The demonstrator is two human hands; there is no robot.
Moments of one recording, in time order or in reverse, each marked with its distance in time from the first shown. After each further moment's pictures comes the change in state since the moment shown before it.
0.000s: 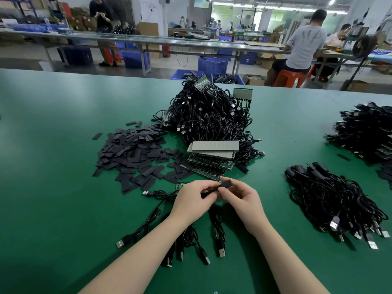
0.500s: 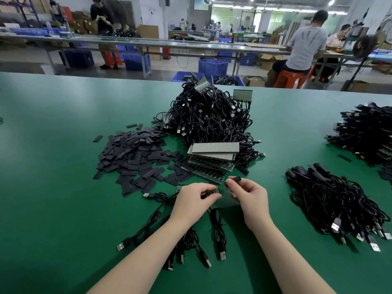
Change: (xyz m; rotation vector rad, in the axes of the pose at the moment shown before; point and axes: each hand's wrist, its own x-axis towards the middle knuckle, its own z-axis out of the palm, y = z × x) left_hand 0.004 -0.005 0.002 0.030 0.028 -0.078; right_hand 0.012 -0.007 0.000 0.165 0.211 0.100
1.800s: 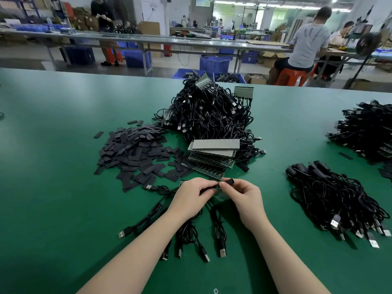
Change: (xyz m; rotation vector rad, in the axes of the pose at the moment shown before) left_hand 0.005 -0.004 -0.007 0.097 -0.089 0.146; right_hand -0.008 0.008 0.001 -0.065 -0.107 -0.040
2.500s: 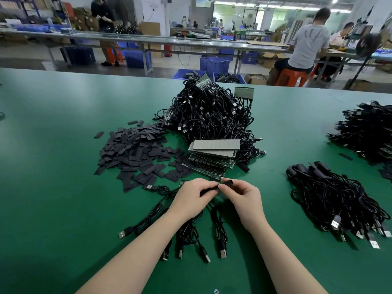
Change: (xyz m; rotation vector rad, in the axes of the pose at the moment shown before) left_hand -0.001 0.001 -0.001 -0.033 -0.026 0.001; right_hand -0.001 0.002 0.001 -0.094 0.014 -0.040
